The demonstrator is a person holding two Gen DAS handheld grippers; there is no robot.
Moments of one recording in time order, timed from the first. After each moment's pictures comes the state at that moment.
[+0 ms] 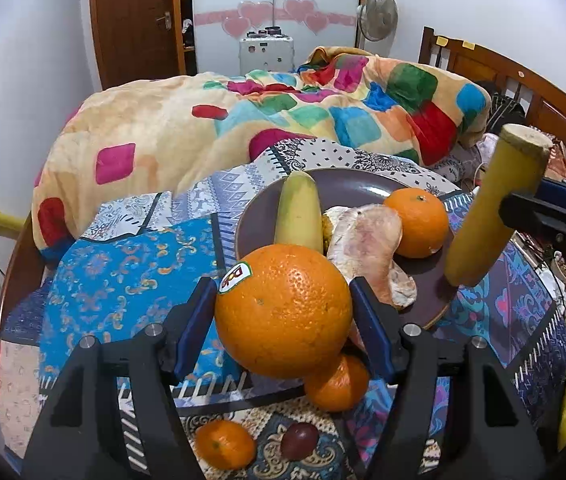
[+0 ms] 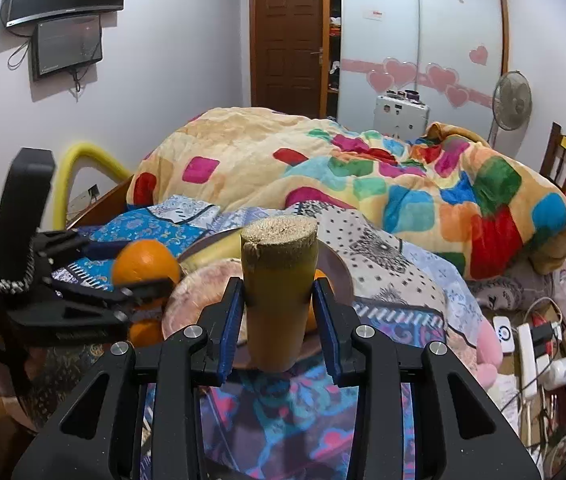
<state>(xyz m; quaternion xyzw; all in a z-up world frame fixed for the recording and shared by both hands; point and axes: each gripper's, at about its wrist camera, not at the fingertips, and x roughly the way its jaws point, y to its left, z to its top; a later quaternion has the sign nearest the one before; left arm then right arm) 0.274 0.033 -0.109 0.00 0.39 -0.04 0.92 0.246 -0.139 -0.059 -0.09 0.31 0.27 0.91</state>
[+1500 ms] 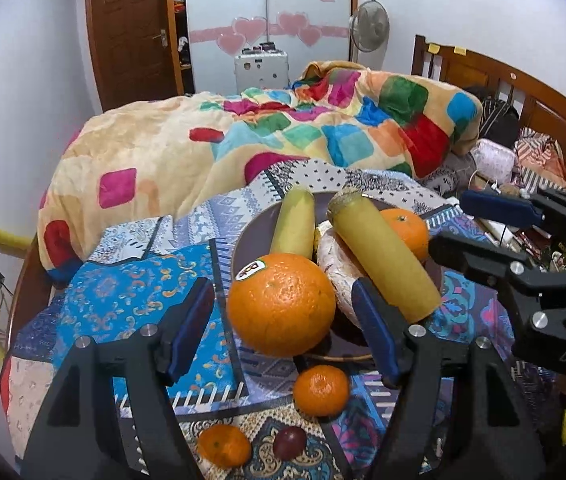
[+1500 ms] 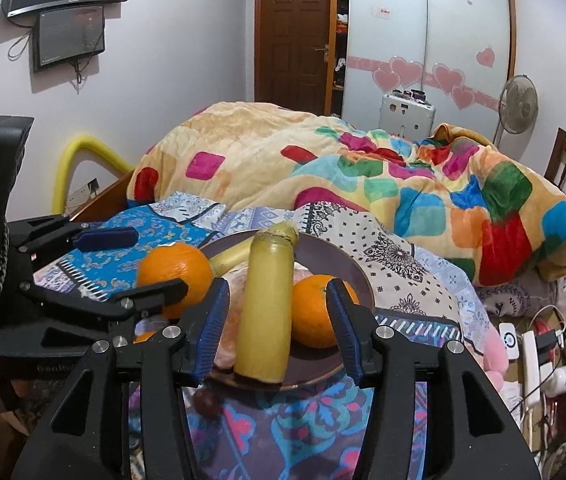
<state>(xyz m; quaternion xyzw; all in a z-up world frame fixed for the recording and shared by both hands) 0.260 0.024 -0.082 0.02 0.36 -0.04 0.93 0.247 -0.118 -0.061 -0.10 0.31 0.27 0.90</state>
